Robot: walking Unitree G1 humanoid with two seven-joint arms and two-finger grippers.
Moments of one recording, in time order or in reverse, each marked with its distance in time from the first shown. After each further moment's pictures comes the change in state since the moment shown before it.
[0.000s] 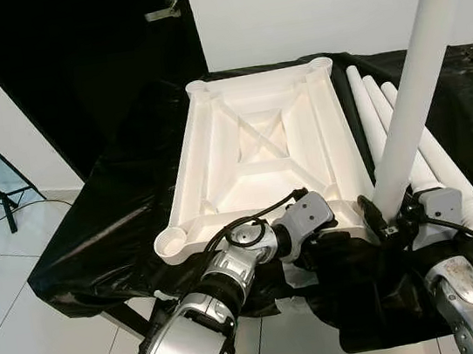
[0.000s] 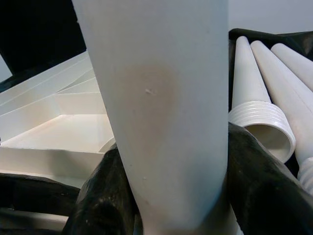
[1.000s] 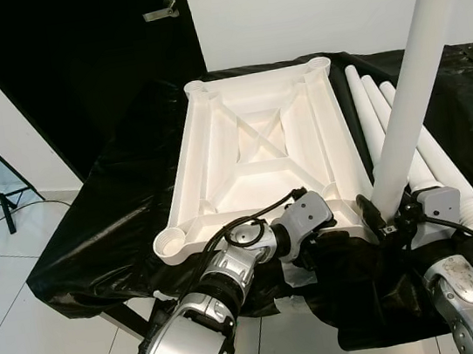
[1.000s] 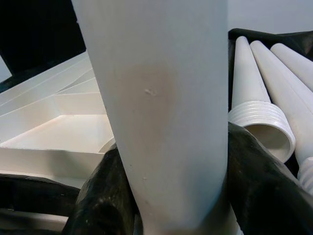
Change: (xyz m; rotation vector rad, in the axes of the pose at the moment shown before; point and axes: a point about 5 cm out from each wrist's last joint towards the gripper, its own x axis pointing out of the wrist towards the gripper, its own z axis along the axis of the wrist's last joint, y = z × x) left arm -0.001 0.000 -0.001 0.000 0.000 0.004; right arm 0.001 0.001 0.000 0.003 0.000 0.003
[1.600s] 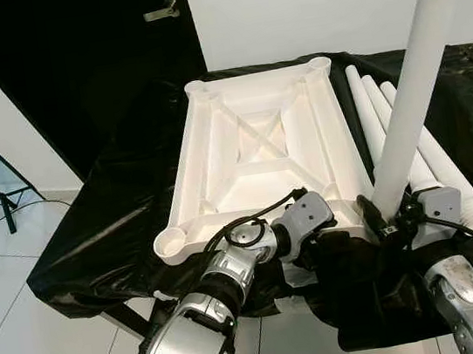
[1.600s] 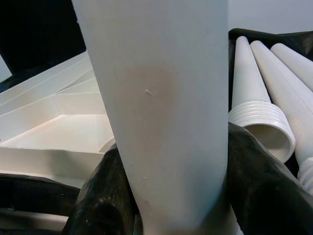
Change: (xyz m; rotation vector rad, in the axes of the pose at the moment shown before) left arm 0.000 0.000 0.000 0.001 0.000 -0.002; right arm -0.001 -0.001 0.000 -0.002 0.001 -0.002
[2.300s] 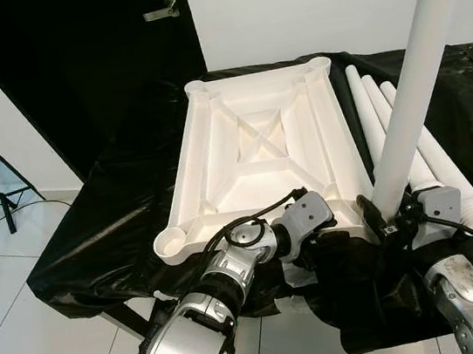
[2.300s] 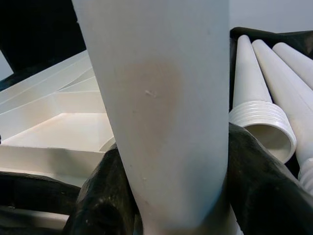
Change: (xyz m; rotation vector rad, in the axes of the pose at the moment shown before) left arm 0.000 0.000 0.000 0.001 0.000 -0.001; right arm 0.000 0.000 0.001 -0.009 0.010 0.028
